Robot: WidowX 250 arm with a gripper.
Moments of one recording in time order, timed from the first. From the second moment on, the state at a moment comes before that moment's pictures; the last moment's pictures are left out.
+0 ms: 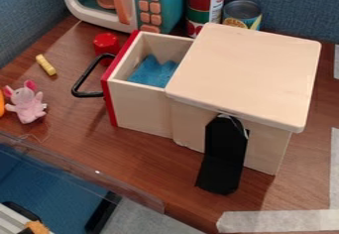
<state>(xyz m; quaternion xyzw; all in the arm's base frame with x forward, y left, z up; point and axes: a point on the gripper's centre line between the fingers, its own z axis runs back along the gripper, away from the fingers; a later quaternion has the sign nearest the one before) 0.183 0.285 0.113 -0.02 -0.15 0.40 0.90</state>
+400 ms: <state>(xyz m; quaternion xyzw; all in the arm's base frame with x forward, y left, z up) 0.185 0.283 0.097 -0.04 -0.15 0.44 0.89</state>
